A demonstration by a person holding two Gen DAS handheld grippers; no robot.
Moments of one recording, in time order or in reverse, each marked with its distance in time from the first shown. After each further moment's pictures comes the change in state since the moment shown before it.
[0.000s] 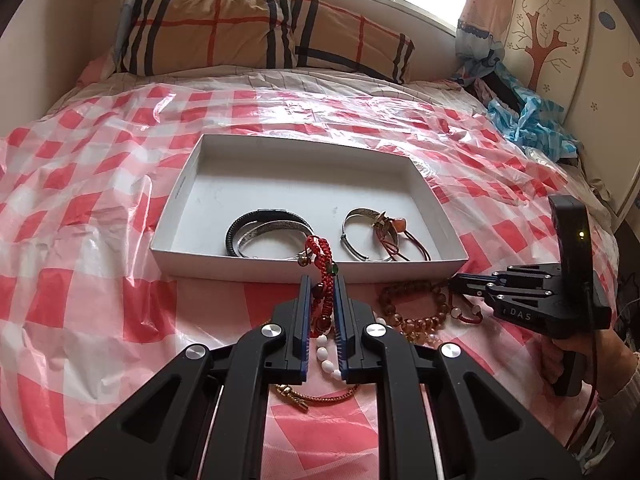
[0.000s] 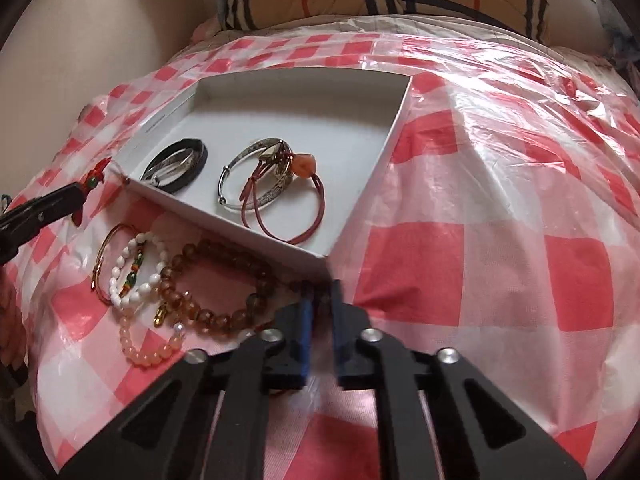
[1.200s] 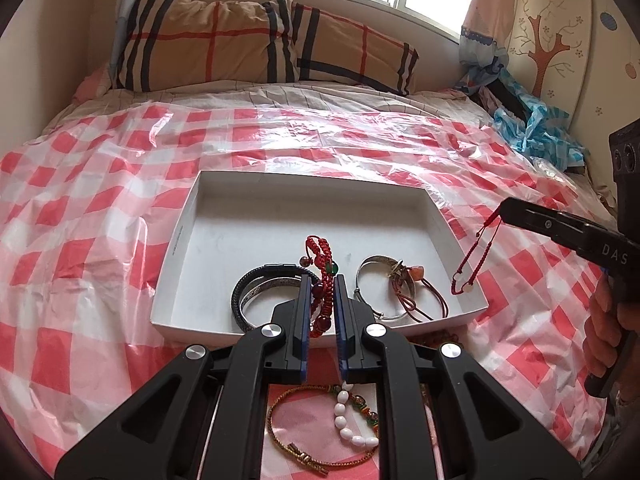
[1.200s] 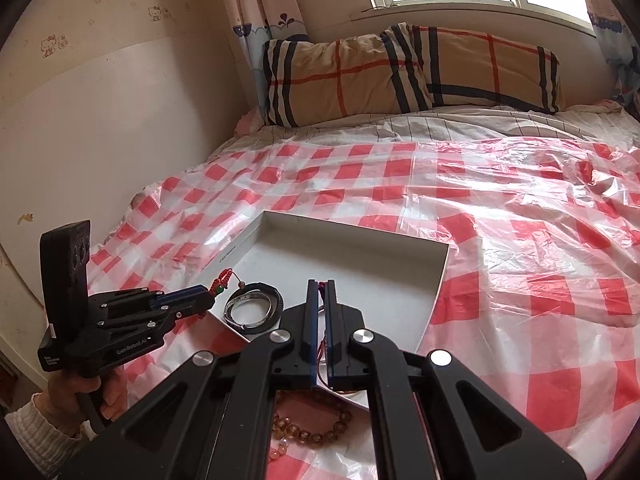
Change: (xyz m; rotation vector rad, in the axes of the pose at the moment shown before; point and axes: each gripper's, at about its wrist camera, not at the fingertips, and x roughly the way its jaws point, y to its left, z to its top) left arm 0.027 0.010 0.045 0.016 -0.034 0.015; right arm -0.061 0.021 0.083 0.018 -0.289 0.128
